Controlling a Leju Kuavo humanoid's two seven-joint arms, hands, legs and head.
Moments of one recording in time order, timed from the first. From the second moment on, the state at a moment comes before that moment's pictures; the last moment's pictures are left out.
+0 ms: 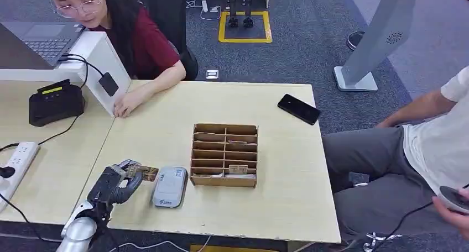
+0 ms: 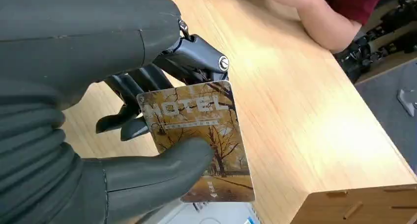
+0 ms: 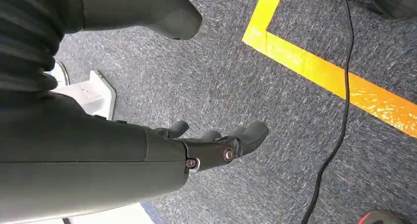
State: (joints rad) left arm -0.04 0.14 0.06 -1.30 -0.35 -0.09 -0.35; right arm -0.06 0.12 -0.71 -0.21 1.48 -0.11 0.01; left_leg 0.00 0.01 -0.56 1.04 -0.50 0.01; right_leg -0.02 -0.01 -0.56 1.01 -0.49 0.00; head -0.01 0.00
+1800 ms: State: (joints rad) left arm -0.04 0.08 -0.12 -1.23 -0.64 0.15 -0.32; right arm -0.06 0.12 -0.73 -0.21 1.50 -0.12 0.00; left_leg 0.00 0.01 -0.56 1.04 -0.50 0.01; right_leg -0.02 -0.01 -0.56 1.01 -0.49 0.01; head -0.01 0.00
